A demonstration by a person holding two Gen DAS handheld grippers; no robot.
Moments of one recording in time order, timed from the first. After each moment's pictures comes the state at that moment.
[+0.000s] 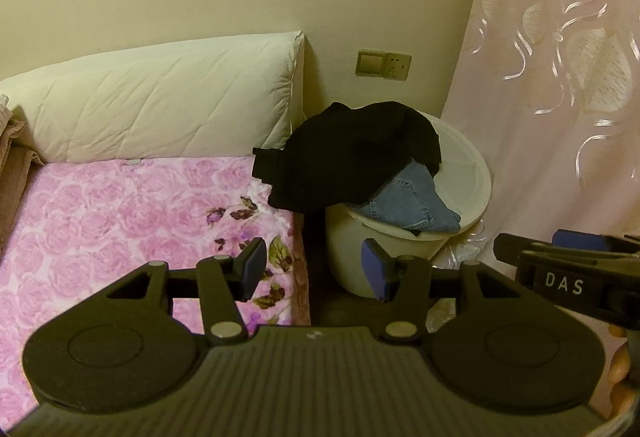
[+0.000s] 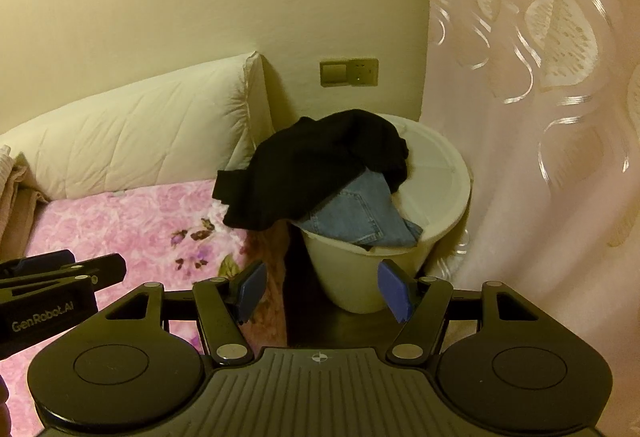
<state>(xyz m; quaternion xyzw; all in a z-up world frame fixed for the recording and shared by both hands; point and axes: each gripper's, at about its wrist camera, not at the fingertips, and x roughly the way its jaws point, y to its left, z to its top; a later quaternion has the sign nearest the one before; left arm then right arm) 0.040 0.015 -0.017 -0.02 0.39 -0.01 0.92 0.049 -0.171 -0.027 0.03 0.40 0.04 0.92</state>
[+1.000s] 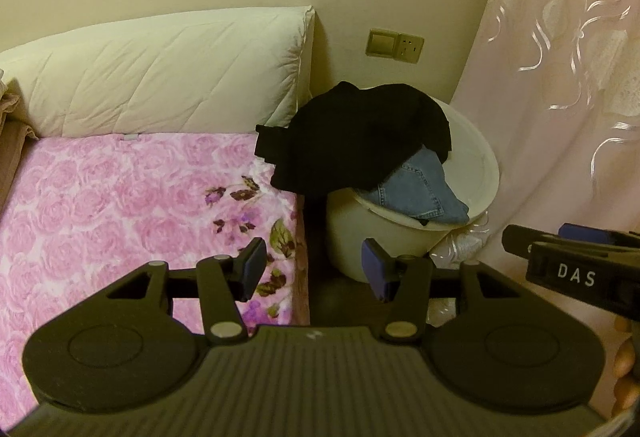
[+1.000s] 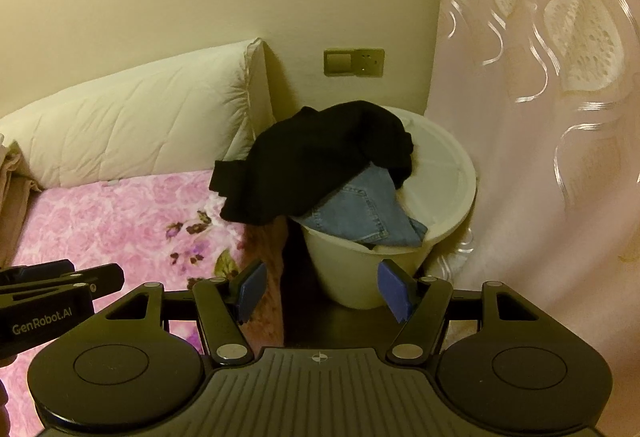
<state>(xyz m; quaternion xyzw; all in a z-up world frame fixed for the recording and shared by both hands) 0.070 0.035 -0.033 -0.04 0.42 -0.01 0.90 0.077 -0.165 -0.038 0.02 0.41 0.04 0.91</state>
